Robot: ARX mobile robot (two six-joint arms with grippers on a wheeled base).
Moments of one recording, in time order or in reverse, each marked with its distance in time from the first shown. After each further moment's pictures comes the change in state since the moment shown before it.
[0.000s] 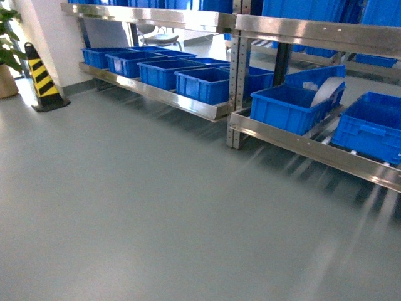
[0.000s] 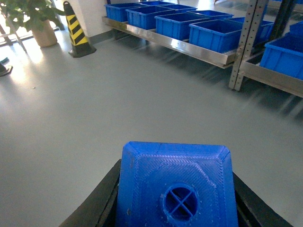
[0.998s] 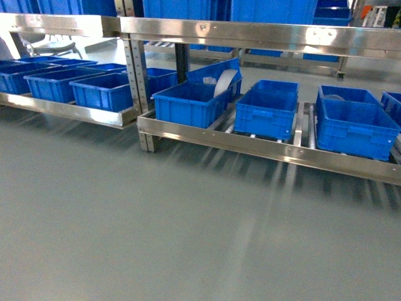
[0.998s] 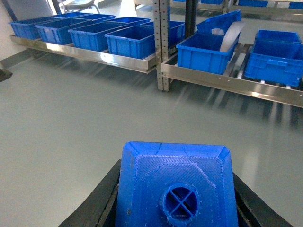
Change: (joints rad) left arm 0.000 0.000 0.000 0.000 0.000 0.000; right arm 0.000 0.000 0.000 0.000 0.000 0.000
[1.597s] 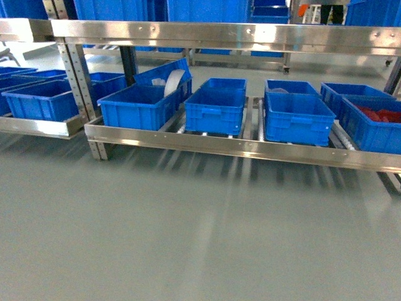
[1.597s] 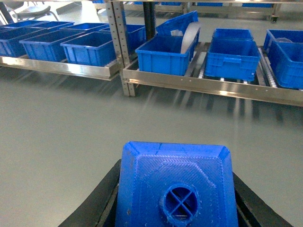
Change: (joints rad) left arm 0.000 0.000 0.000 0.000 0.000 0.000; right arm 0.000 0.000 0.000 0.000 0.000 0.000
